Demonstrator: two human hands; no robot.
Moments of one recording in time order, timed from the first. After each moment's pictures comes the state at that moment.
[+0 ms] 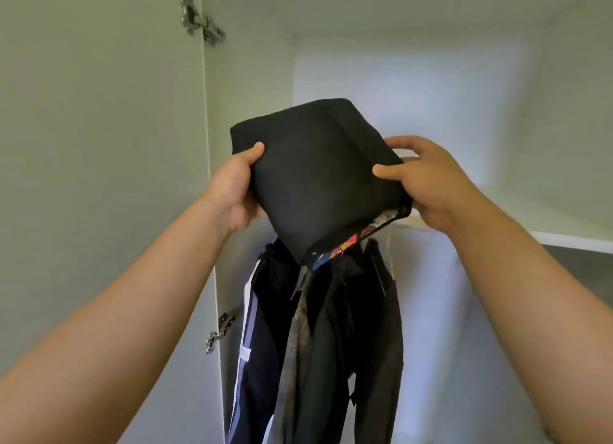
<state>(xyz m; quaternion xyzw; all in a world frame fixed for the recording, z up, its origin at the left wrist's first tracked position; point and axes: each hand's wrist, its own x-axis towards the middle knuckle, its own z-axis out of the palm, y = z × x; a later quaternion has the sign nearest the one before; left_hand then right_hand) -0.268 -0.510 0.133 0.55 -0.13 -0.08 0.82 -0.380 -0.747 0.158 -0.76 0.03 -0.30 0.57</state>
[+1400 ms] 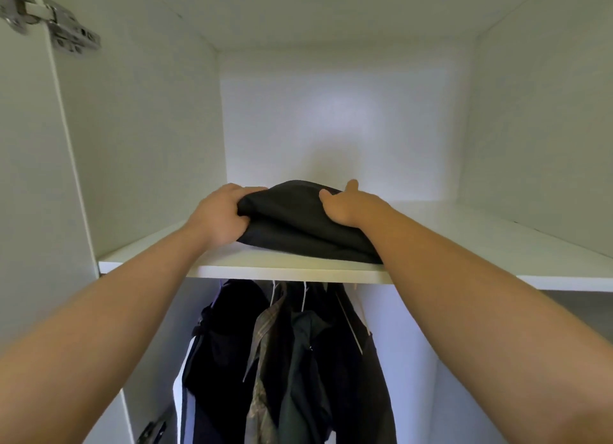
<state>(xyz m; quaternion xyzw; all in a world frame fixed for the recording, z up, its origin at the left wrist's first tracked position) -0.050 -0.620 0.135 0.84 -0.40 0.22 0.29 -0.178 -0.840 0.166 -0.92 0.29 -0.15 0.20</state>
